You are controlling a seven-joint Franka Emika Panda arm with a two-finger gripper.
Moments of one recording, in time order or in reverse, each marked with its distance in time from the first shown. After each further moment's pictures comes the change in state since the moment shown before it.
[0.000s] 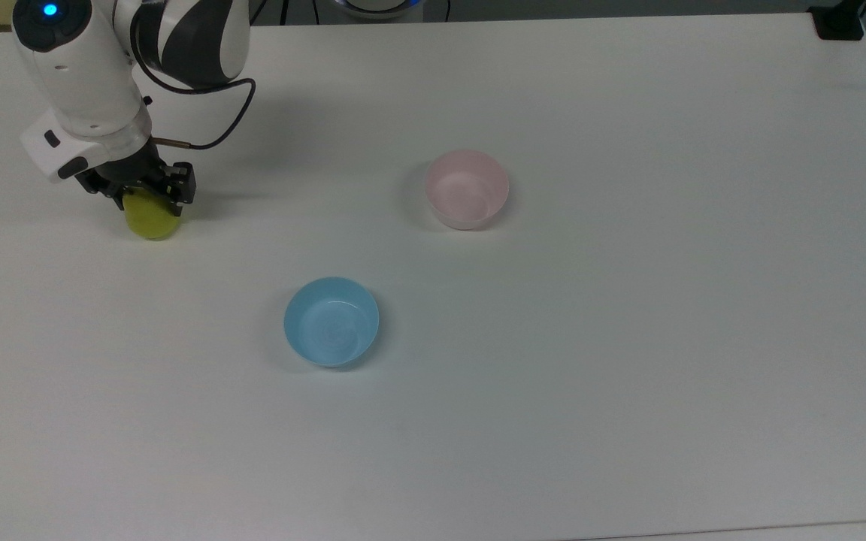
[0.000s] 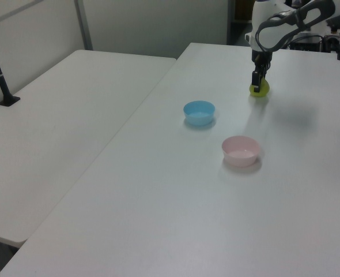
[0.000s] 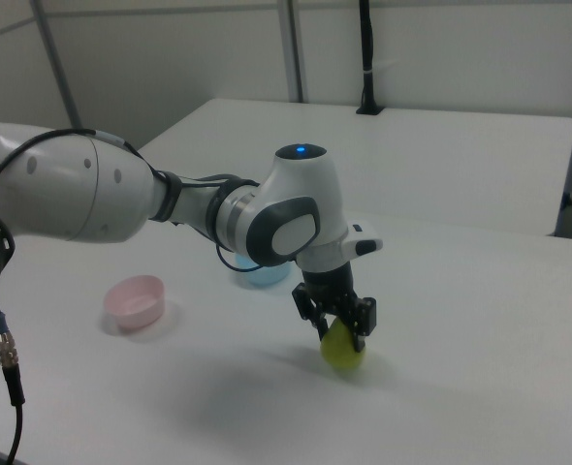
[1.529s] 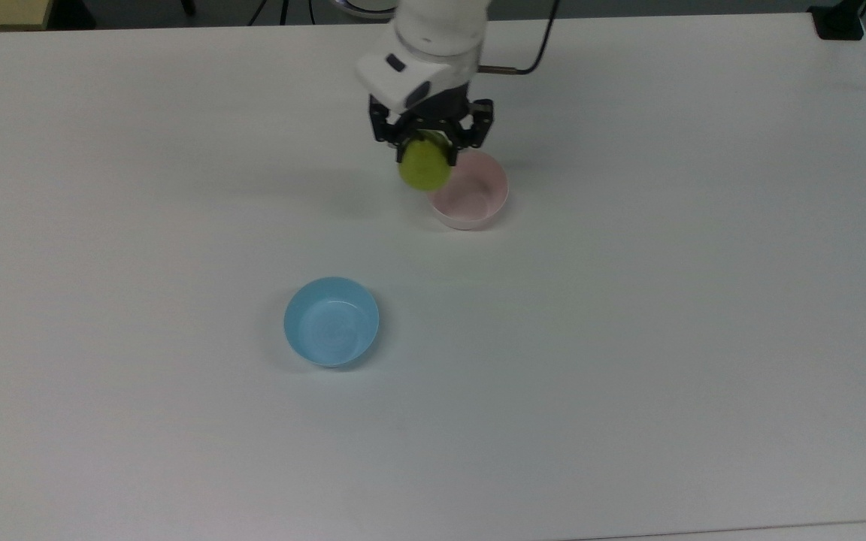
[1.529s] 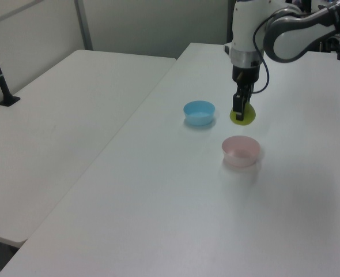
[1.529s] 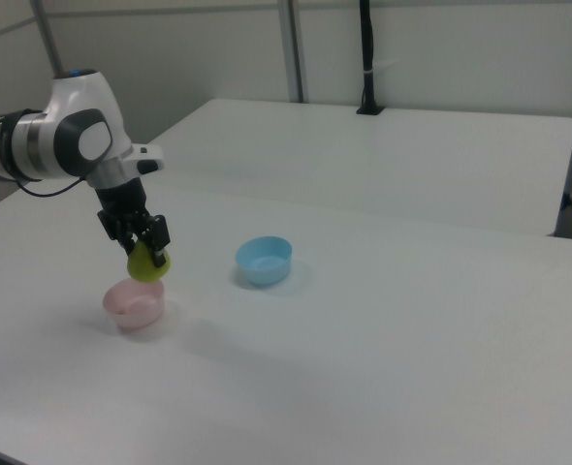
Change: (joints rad) arm 0.578 -0.293 0.029 -0.158 0.000 -0.166 0.553
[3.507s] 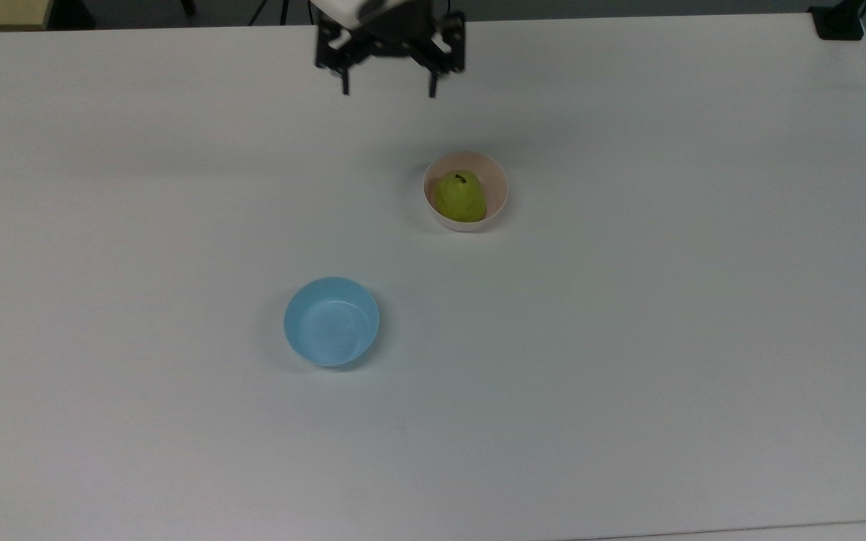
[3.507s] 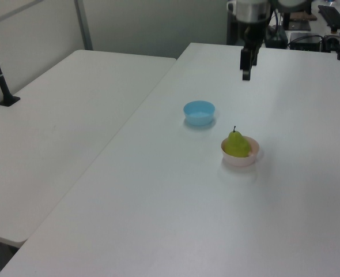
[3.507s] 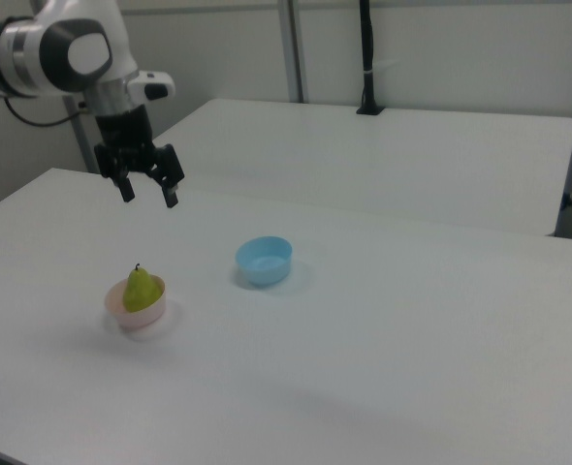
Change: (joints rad) arm -0.062 -0.068 -0.030 0.244 0.013 -0.334 -0.172
